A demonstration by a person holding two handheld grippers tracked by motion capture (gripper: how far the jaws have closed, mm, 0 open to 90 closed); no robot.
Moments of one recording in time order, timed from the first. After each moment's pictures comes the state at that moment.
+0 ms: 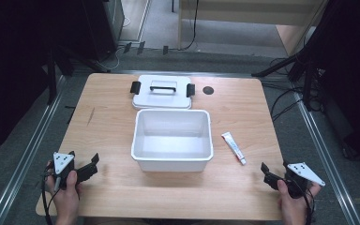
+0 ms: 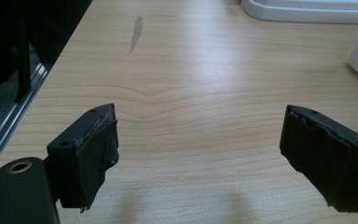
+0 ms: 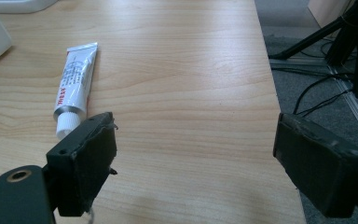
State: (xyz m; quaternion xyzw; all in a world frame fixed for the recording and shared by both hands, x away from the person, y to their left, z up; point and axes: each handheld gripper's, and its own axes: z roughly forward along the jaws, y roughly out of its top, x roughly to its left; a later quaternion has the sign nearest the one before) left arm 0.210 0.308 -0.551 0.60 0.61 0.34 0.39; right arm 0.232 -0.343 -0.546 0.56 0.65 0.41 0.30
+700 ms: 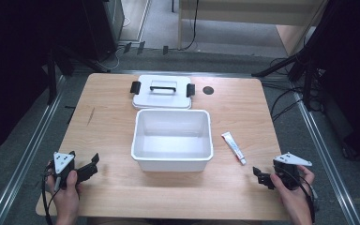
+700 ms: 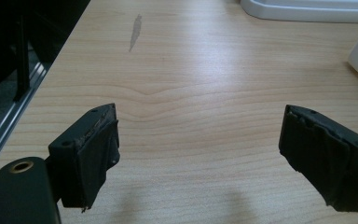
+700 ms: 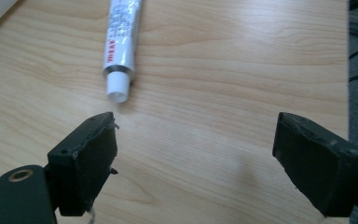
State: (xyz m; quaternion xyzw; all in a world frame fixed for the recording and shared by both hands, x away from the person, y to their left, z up) left arm 0.210 0.308 -0.551 0.60 0.61 0.34 0.39; right arm 0.254 -0.320 -0.519 0.53 0.77 0.31 0.19
